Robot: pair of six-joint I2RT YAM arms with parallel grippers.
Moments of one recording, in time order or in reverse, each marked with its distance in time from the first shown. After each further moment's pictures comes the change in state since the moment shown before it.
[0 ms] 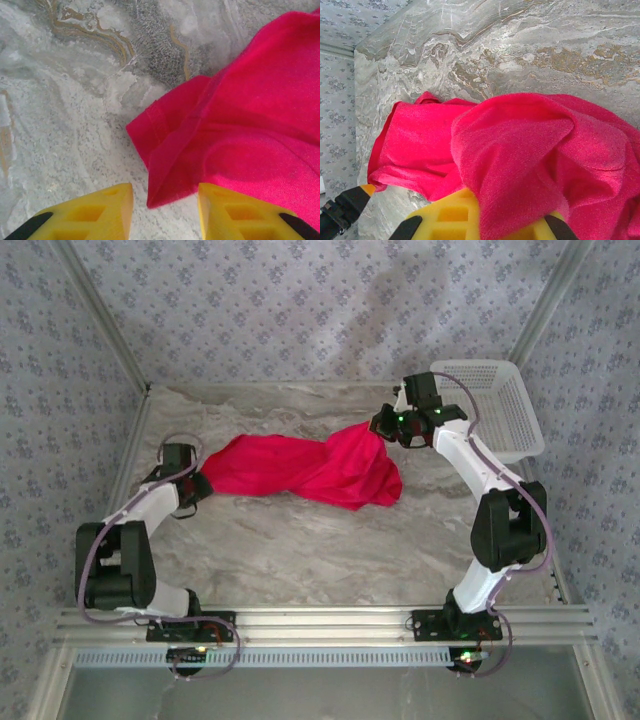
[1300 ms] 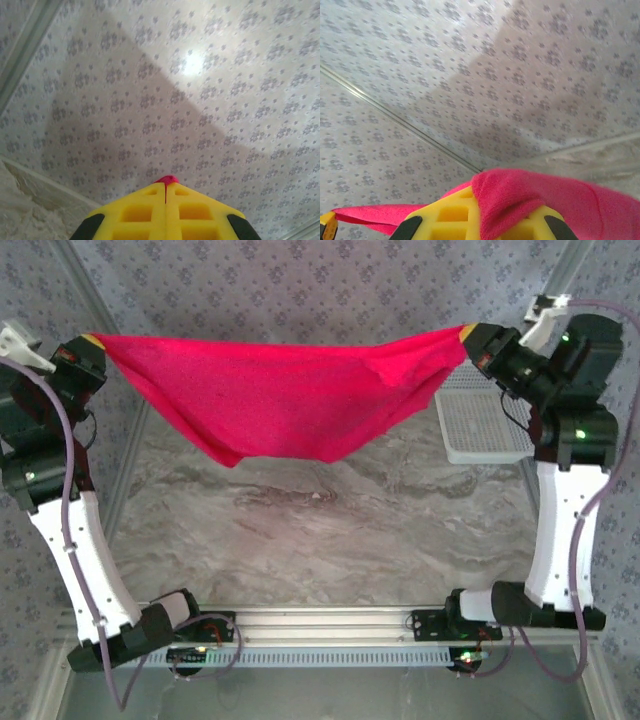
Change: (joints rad) left arm 0.352 -0.315 0.970 -0.167 0.496 -0.222; right arm -0.323 -0.393 0.574 -0.190 -0.177 0.122
